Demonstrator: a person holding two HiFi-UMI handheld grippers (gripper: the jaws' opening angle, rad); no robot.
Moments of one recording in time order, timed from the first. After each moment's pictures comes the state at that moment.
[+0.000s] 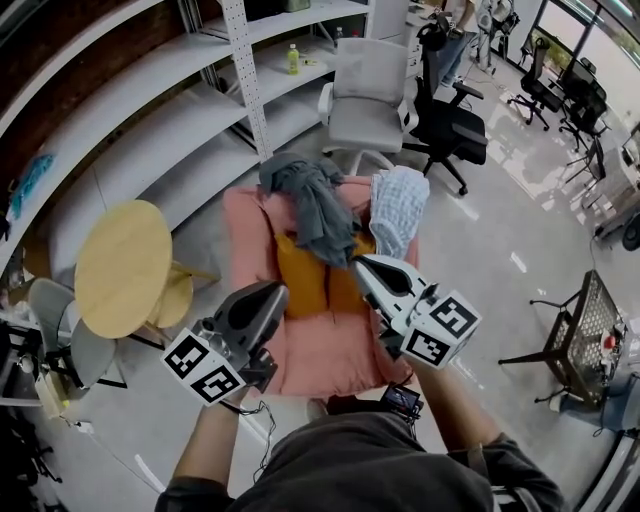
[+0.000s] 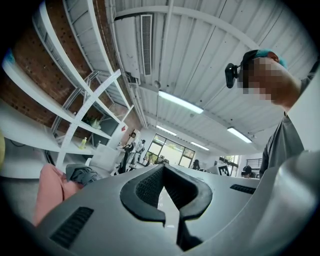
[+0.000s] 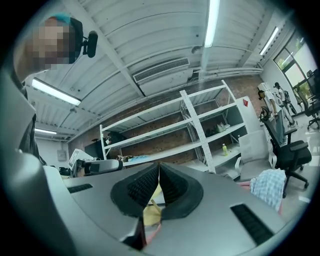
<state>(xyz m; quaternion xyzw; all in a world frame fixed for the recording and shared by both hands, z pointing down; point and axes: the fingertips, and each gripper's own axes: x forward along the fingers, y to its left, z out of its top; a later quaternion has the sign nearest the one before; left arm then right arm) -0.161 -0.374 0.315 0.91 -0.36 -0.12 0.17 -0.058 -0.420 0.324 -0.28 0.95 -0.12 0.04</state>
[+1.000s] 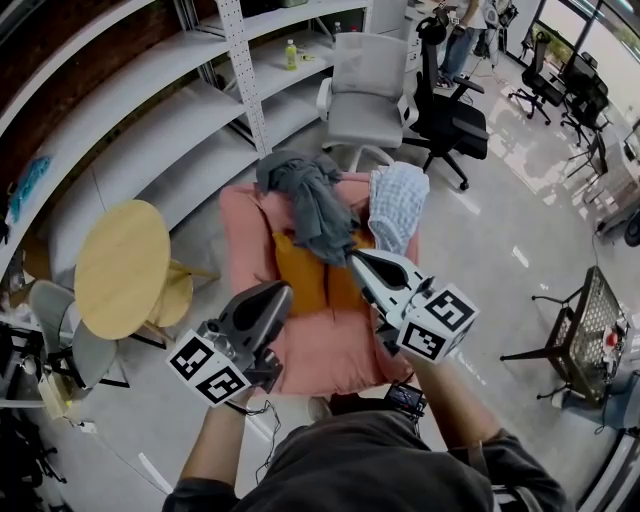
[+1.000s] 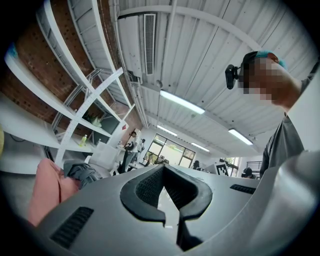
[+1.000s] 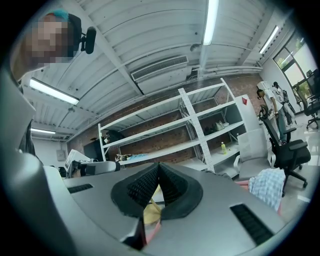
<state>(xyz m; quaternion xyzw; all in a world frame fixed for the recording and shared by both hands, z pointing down) -0.150 -0.383 0.323 0.91 -0.36 -0.13 0.18 -0.059 -0.436 0.330 -0.28 0.95 -0.12 0.03</state>
